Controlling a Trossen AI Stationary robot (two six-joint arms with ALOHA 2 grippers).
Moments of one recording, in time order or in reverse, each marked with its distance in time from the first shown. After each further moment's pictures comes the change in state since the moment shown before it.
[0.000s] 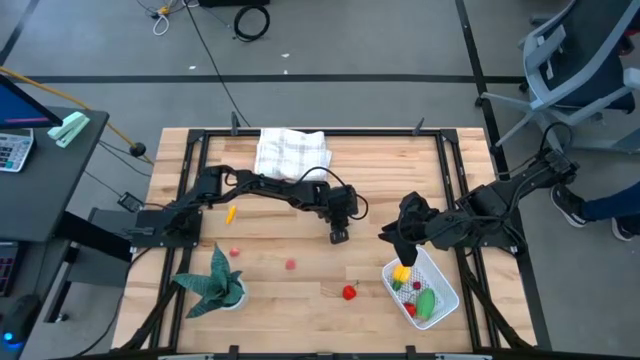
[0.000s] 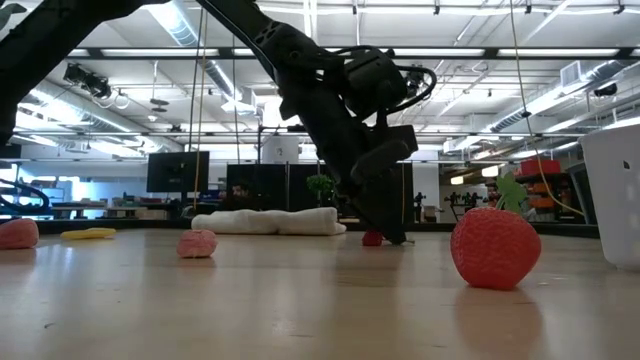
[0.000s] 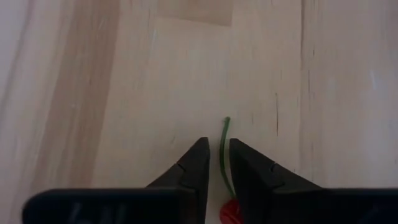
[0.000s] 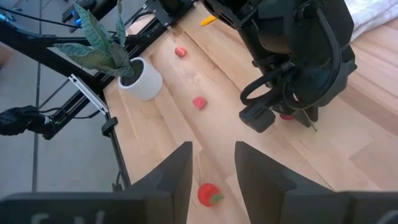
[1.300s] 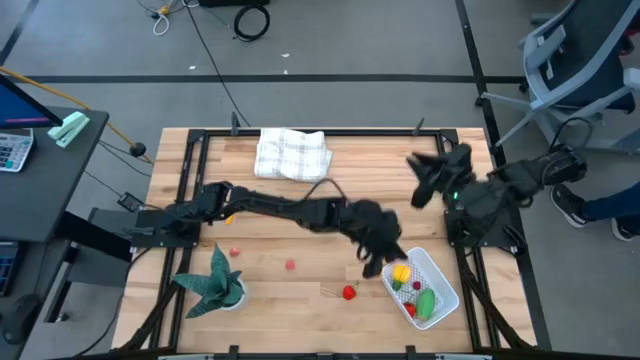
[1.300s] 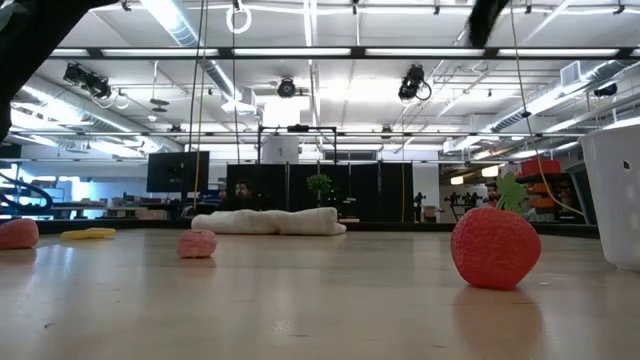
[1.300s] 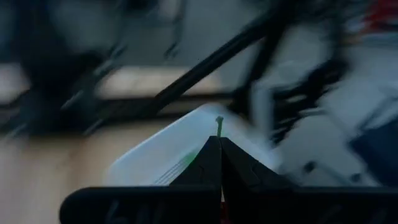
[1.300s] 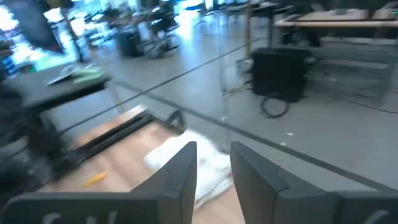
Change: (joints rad) left arm -0.198 0.020 0.473 0.246 0.209 -0.043; right arm -0.041 -0.191 0.001 -0.003 0.726 -0.389
